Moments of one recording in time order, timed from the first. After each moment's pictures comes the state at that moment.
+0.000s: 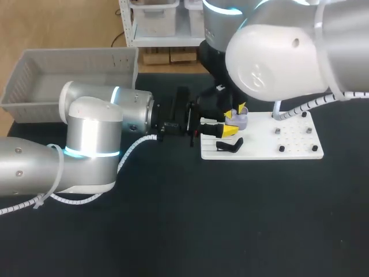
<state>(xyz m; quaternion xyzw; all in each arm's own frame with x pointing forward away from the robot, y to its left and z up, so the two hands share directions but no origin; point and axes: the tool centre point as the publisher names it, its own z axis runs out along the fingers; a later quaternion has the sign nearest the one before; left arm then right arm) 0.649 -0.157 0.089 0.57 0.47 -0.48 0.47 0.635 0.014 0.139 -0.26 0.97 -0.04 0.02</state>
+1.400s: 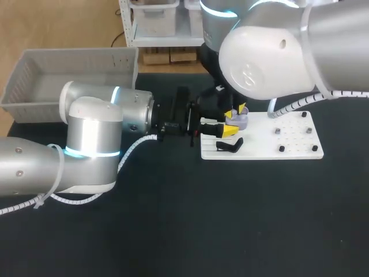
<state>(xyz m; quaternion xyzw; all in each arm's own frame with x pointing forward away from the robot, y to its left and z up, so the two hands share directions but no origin) 0.650 -0.157 0.089 0.57 0.47 -0.48 0.47 0.647 0.011 0.127 -0.25 0.97 -0.05 0.02</state>
